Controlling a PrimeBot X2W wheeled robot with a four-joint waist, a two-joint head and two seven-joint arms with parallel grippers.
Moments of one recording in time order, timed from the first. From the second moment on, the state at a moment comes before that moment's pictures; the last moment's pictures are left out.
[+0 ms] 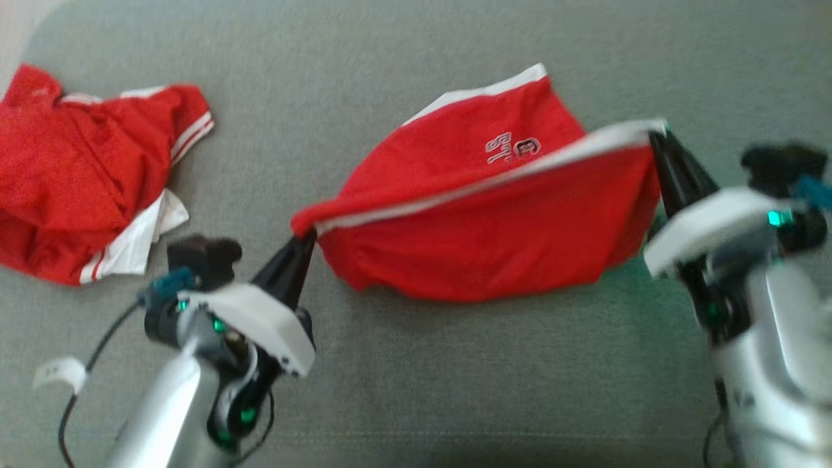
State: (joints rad) left arm -0.18 0.20 -0.37 0.05 -0.49 0.02 0.14; right arm -0.34 -0.13 0.05 0.19 0.32 0.13 0.22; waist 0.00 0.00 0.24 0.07
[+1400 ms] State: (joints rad) left arm -0.37 0.10 -0.32 0.33 -0.41 0.06 -0.25; right arm -0.73 -0.19 0.29 0.70 0.38 0.13 -0.25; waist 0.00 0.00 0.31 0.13
